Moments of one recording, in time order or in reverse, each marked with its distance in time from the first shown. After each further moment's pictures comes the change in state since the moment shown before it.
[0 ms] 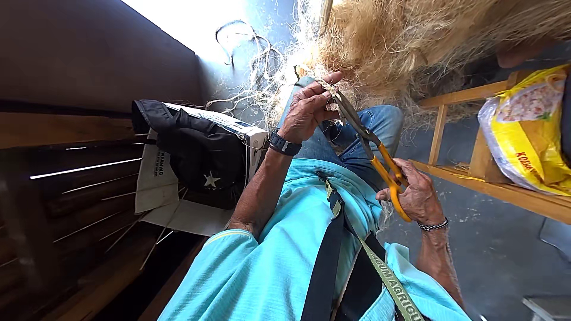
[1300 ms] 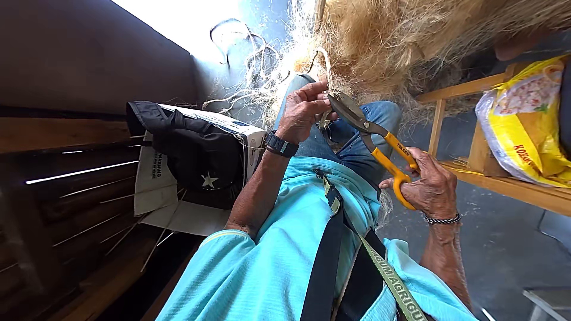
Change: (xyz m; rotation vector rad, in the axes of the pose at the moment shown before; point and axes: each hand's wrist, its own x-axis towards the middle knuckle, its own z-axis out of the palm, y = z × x) left_hand -0.007 -0.001 0.009 0.080 0.169 -0.089; right_hand 0.002 0.004 -0.018 -0.290 0.198 -0.047
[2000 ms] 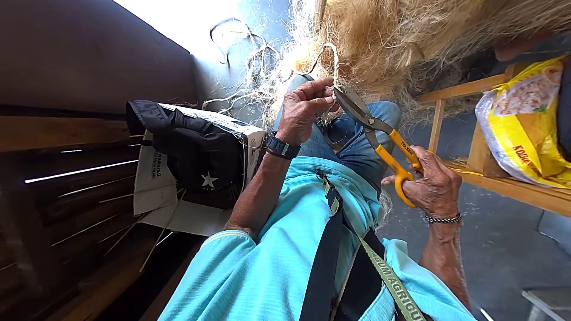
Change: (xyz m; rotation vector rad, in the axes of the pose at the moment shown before) left_hand -0.007 0.005 0.009 -0.004 0.051 0.108; right_hand 0.002 0.000 0.000 -0.030 0.066 -0.016
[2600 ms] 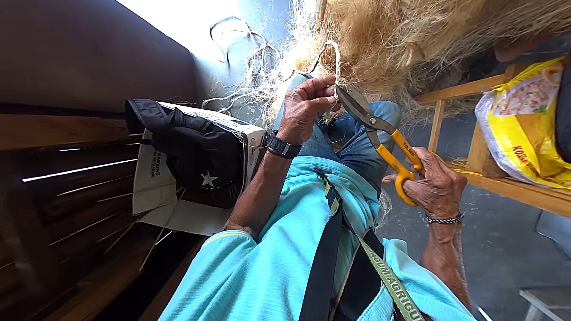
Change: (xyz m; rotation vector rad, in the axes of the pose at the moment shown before) left_hand 0.001 -0.001 -0.001 -0.009 -0.035 0.023; right_hand 0.000 -0.004 -0.003 -0.065 0.044 -0.006
